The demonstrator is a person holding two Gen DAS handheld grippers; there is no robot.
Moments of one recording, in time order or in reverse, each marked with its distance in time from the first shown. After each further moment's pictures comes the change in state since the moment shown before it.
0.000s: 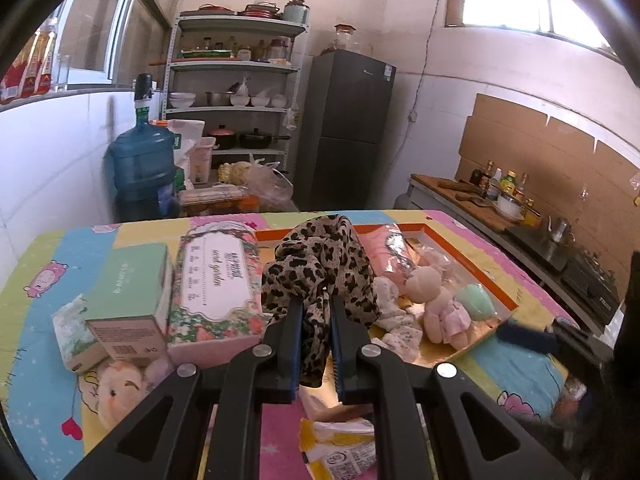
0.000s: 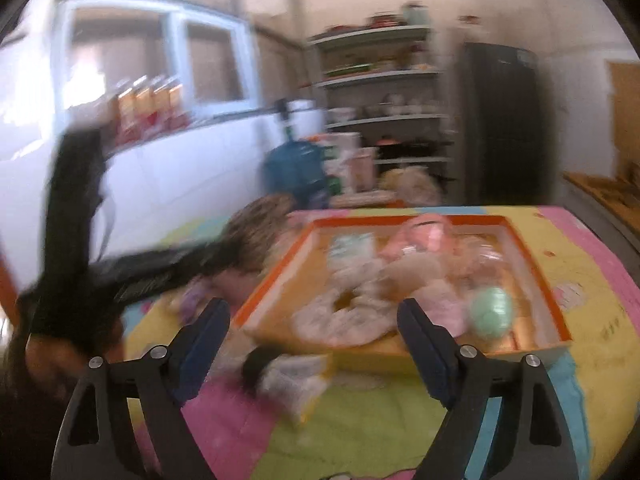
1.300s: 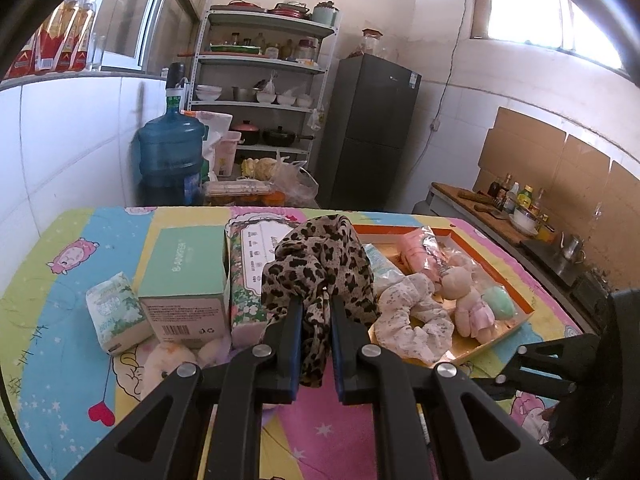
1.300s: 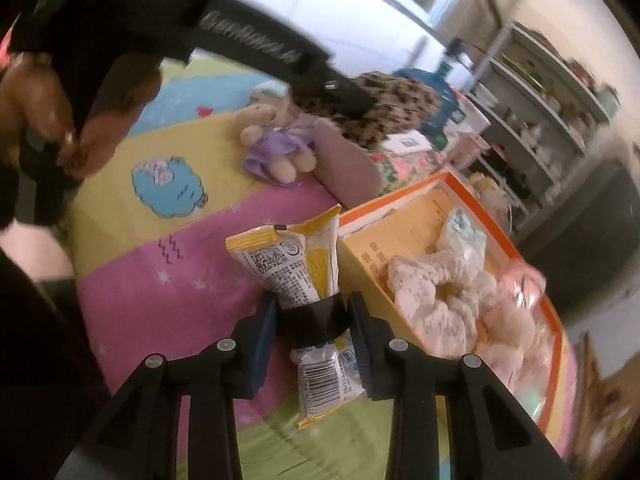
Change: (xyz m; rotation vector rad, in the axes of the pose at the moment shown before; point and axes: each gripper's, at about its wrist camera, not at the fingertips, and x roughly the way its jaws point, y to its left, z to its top) left arm -0.017 0.041 -0.009 -0.070 -0.001 0.035; right arm 0.070 0.061 -0.023 -0.568 0.344 0.014
